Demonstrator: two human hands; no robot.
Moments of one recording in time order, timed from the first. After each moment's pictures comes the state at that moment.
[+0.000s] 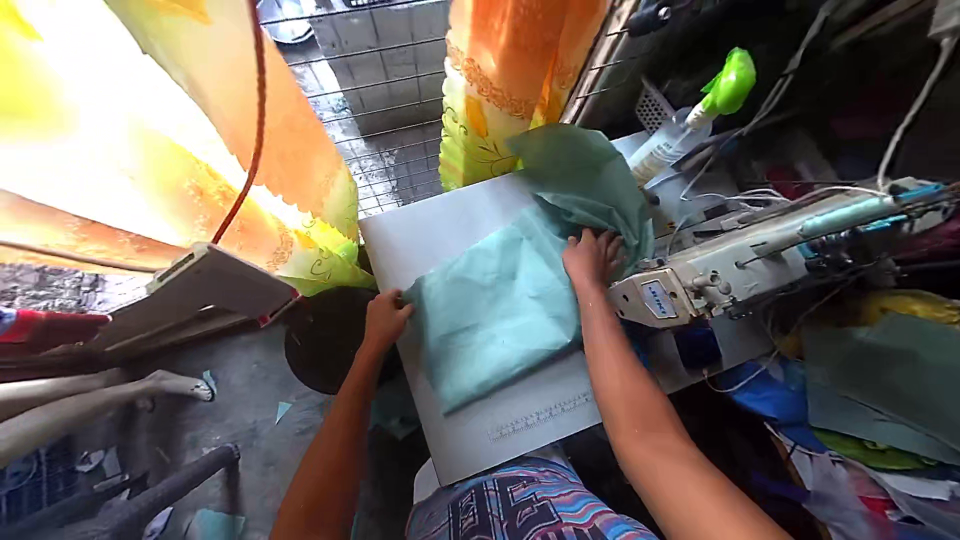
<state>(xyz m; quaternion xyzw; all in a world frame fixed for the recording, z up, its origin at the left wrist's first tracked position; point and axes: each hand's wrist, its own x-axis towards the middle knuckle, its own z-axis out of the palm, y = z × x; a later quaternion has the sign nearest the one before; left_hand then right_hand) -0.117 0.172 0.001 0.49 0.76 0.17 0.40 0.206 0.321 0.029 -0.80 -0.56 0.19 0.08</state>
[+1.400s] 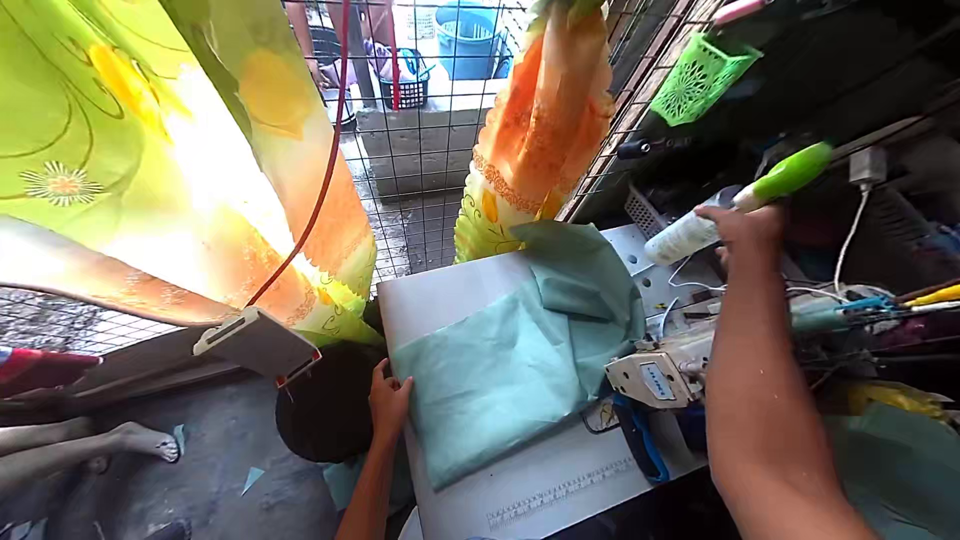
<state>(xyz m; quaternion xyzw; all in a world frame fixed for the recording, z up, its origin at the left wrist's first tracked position) -0.099 0.137 -0.021 0.26 0.82 0.35 0.37 0.305 0.435 0.202 -0.74 -0.47 0.19 0.44</state>
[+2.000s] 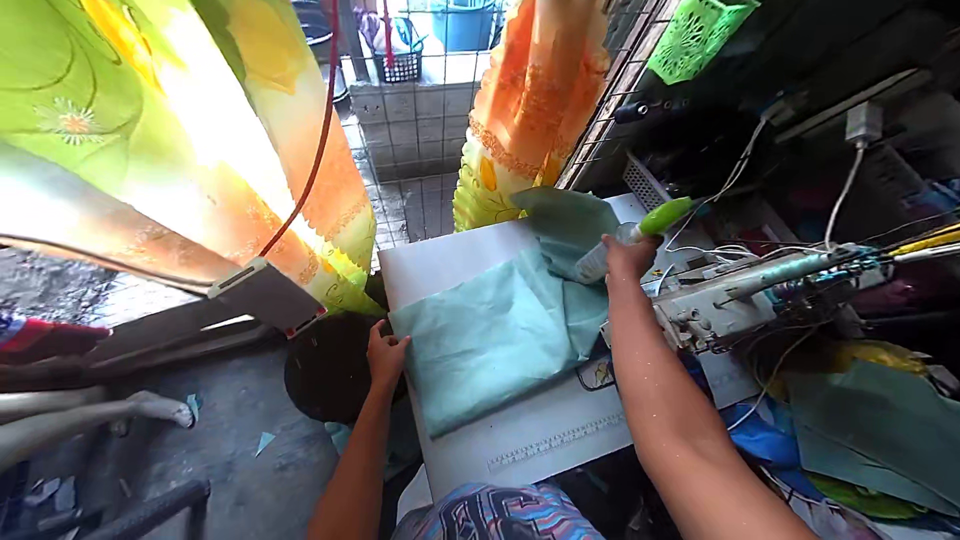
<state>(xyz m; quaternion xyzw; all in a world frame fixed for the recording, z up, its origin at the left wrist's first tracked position) -0.115 0.141 -0.018 0.24 0.80 0.37 0.40 0.225 0.369 0.094 -0.80 -0.40 0.21 0.40</state>
